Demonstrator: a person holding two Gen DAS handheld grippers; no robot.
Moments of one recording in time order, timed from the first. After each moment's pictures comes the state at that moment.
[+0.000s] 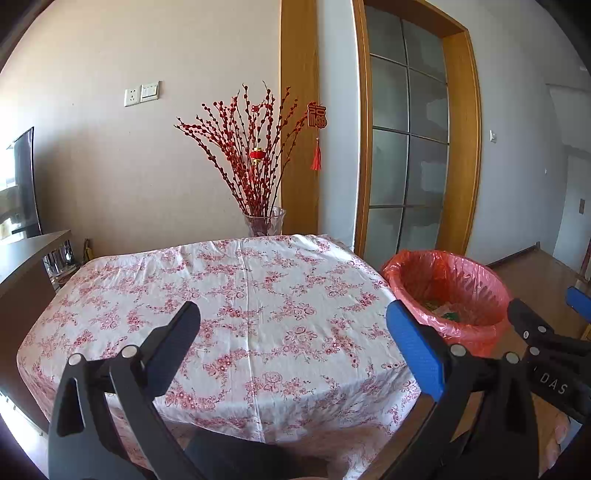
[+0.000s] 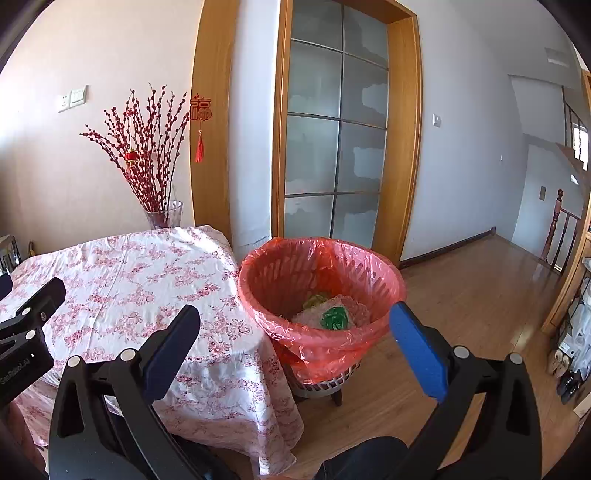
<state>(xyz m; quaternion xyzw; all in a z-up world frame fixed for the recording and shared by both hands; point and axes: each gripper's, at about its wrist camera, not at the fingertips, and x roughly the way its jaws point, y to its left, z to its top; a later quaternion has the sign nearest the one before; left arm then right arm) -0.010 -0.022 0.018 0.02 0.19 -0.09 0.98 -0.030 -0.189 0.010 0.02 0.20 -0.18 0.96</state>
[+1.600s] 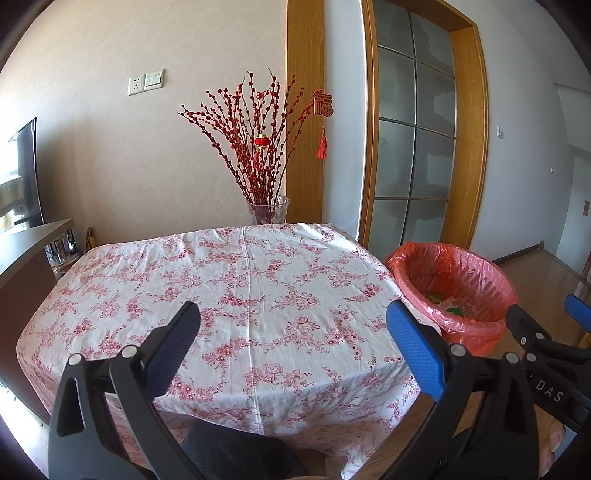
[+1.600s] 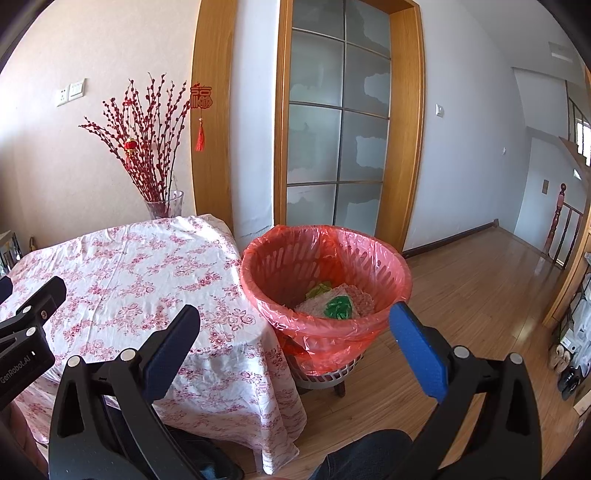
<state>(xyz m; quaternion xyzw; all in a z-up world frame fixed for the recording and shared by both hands) -0.005 -0.021 0.012 0.01 0.21 -0.08 0.97 -0.027 -0.190 0.004 0.02 0.22 -0.18 0.96</state>
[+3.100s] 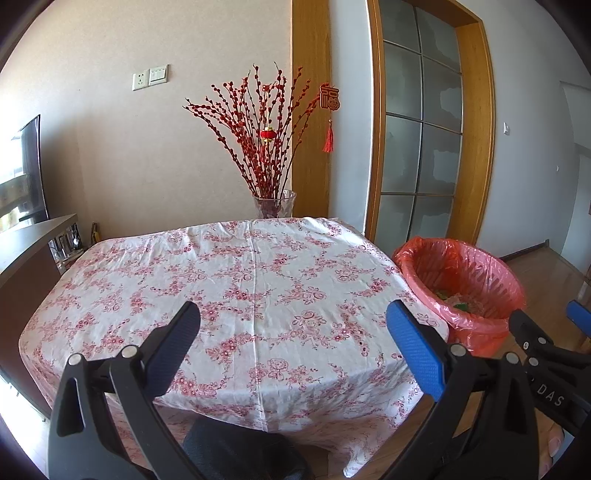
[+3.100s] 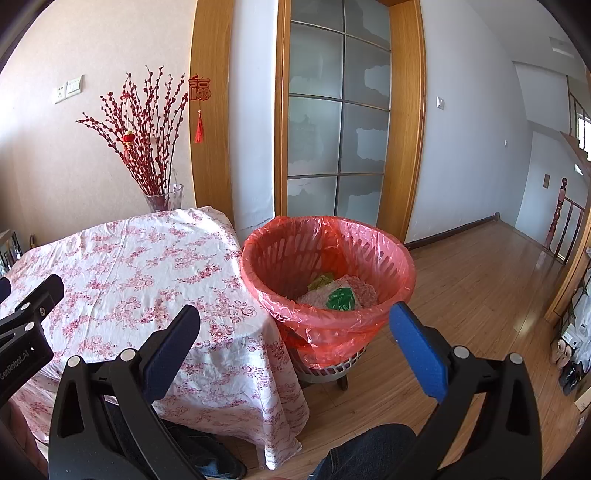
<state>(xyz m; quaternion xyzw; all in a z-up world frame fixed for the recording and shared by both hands) -0.002 -0.019 0.006 0.01 0.22 -0.07 0.97 -0.024 -0.194 -0.005 0.03 0.23 -0.18 0.96</state>
